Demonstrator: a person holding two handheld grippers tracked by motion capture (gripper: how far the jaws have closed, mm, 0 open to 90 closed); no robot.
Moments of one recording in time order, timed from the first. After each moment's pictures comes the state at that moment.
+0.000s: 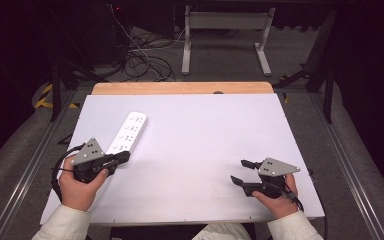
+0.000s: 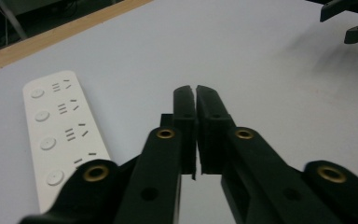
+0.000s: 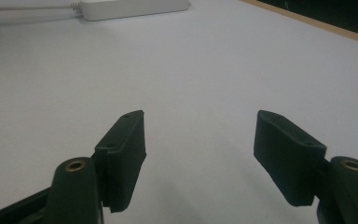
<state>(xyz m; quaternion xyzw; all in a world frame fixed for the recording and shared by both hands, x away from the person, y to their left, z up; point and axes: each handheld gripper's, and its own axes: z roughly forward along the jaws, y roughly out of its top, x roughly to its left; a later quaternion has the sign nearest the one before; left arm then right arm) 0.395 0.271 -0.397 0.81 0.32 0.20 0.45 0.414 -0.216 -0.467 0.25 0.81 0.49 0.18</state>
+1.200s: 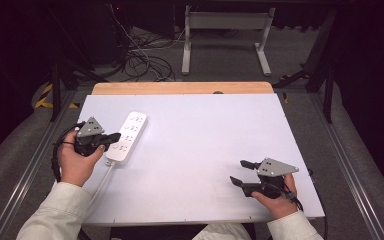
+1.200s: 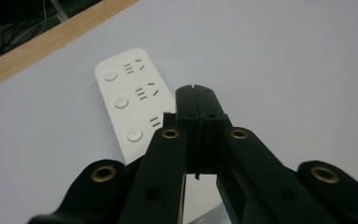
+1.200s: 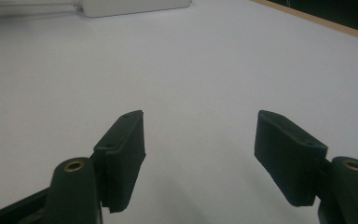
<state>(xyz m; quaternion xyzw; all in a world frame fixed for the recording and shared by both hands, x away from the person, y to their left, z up) 0.464 0.299 -0.405 0.83 0.36 0.22 0.38 0.414 -0.214 -0.468 0.25 0.82 0.49 0.18</state>
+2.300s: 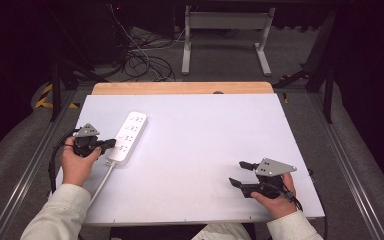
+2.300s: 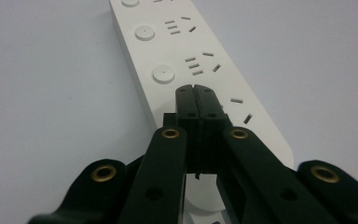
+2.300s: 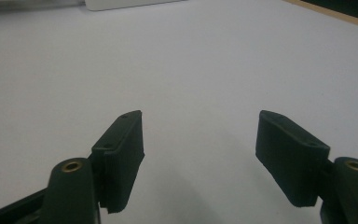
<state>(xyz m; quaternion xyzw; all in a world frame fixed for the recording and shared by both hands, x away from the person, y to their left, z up) 0.486 0.330 -0.459 0.81 0.41 0.18 0.38 0.416 -0.212 -0.472 0.25 0.82 0.48 0.17</state>
